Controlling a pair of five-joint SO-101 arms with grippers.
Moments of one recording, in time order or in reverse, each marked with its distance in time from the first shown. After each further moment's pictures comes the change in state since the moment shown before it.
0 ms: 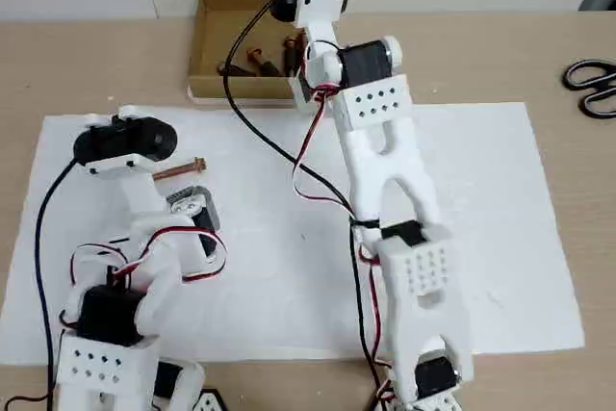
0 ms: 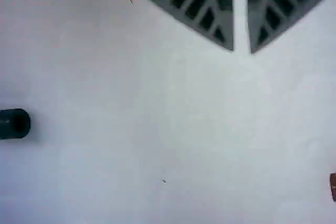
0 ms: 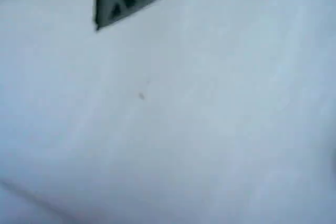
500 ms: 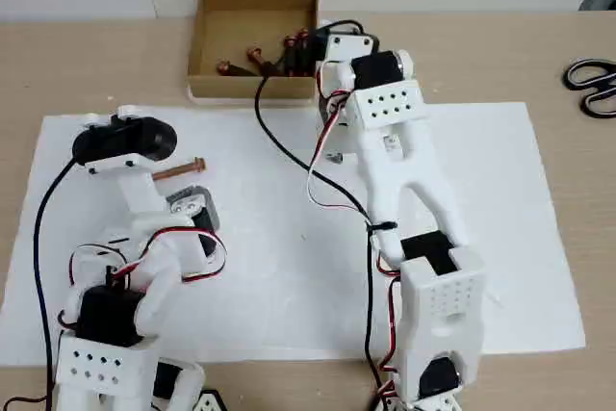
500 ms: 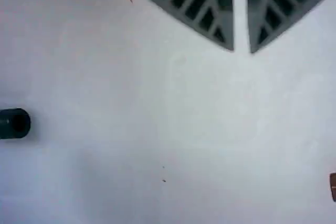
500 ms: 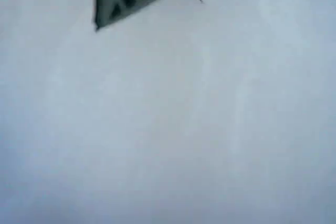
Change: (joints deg) left arm 0.0 0.0 0.0 0.0 0.0; right arm 2.6 -9.9 26.4 0.0 -9.9
